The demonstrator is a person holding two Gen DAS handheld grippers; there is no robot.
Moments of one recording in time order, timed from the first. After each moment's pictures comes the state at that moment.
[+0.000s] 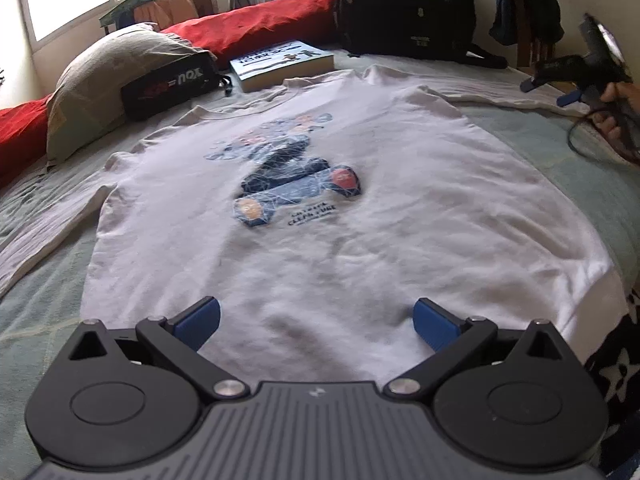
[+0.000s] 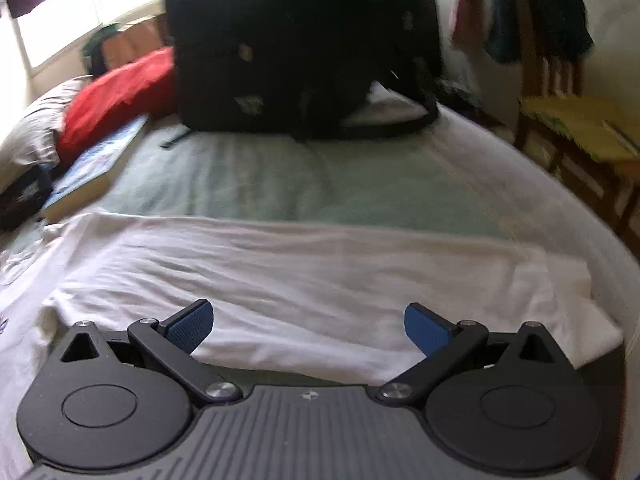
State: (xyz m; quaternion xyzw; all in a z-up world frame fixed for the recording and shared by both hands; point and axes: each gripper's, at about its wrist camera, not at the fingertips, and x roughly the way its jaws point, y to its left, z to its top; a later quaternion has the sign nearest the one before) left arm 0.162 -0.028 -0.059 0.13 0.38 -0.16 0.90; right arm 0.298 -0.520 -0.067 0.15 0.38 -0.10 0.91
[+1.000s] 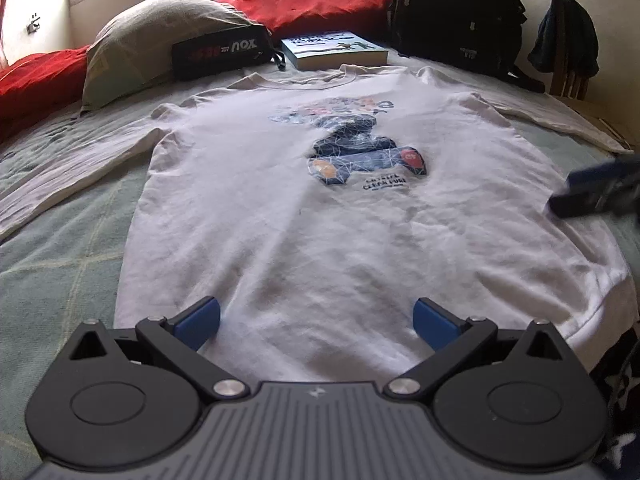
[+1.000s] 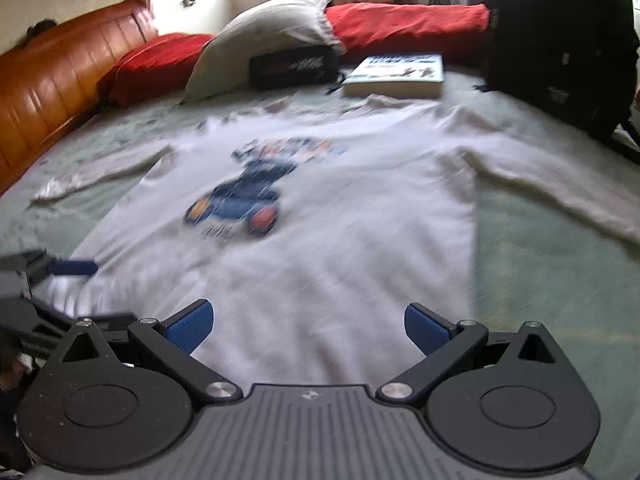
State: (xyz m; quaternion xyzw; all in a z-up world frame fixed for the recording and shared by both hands) left arm 0.154 0.027 -0.068 0.06 0.39 -0.13 0.91; right arm 0.165 -0.224 -0.042 0.01 0.39 0.18 0.90
